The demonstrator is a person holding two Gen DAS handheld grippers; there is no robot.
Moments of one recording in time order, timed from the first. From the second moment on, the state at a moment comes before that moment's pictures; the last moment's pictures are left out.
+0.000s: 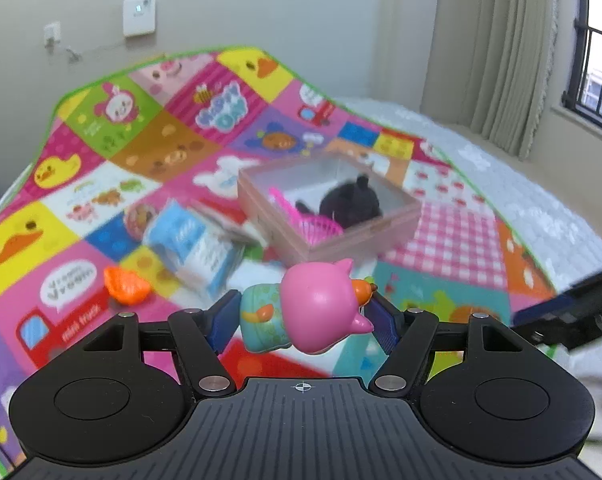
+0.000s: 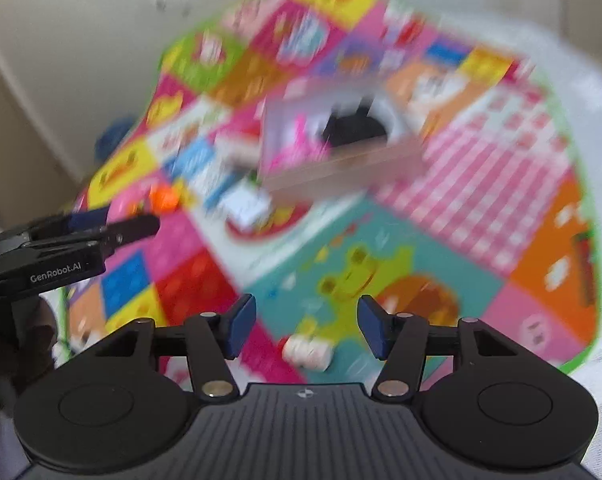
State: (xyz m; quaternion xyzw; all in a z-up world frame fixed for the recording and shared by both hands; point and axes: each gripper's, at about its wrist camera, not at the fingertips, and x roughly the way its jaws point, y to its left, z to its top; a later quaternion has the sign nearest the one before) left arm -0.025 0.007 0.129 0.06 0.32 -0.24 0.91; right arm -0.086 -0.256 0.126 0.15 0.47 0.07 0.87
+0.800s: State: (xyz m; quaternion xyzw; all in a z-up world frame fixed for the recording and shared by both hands) left arm -0.049 0.041 0.119 0.03 0.34 -0.25 0.91; right arm -0.049 -0.200 0.111 0.03 0.59 0.06 0.80
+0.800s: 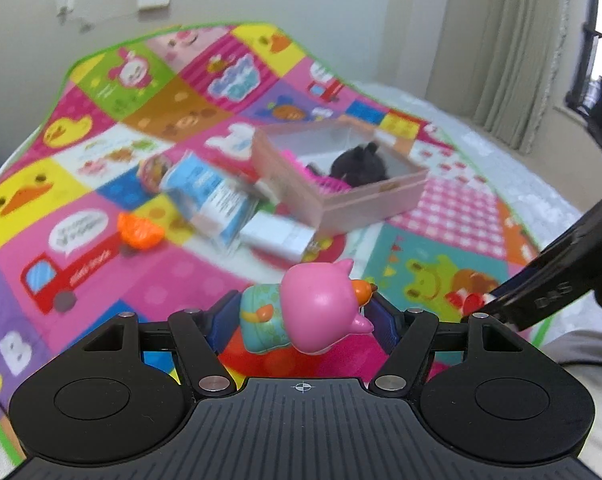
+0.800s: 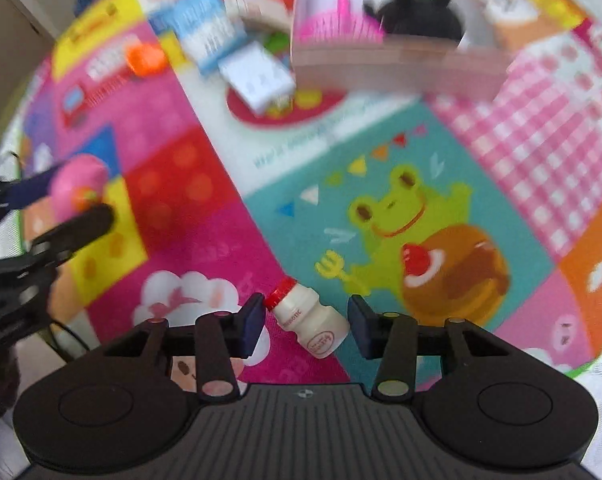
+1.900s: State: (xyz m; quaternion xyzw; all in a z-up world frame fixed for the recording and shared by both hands) left arm 0.023 0.065 0.126 0.07 0.35 -0.10 0.93; right arm 0.005 -0.229 0.150 0.15 0.34 0.01 0.93
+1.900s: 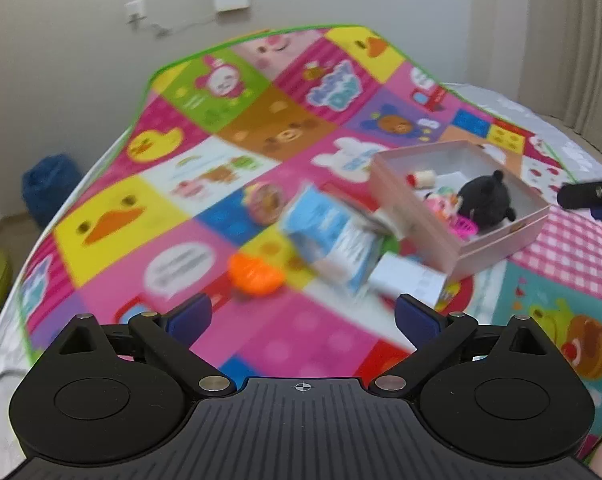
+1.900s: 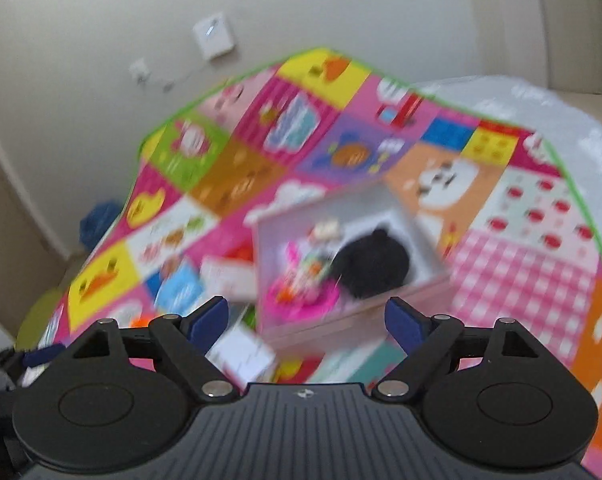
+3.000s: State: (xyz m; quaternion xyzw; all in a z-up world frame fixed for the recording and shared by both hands) left arm 0.080 0.189 0.070 -0.18 0.34 0.10 0.92; right arm 0.123 -0.029 0.060 -0.30 0.32 0.03 0.90
